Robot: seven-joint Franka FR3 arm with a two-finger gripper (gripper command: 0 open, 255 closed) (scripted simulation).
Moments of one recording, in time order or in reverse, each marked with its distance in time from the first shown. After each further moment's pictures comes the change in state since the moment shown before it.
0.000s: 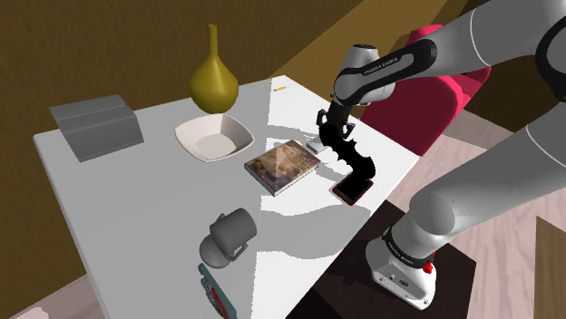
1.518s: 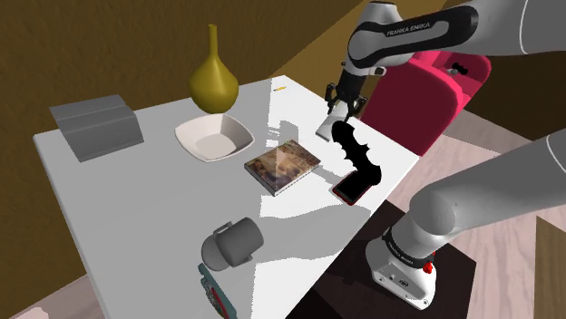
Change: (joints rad) arm 0.002 -0.154 -0.002 0.146 0.007 -0.300 -0.008
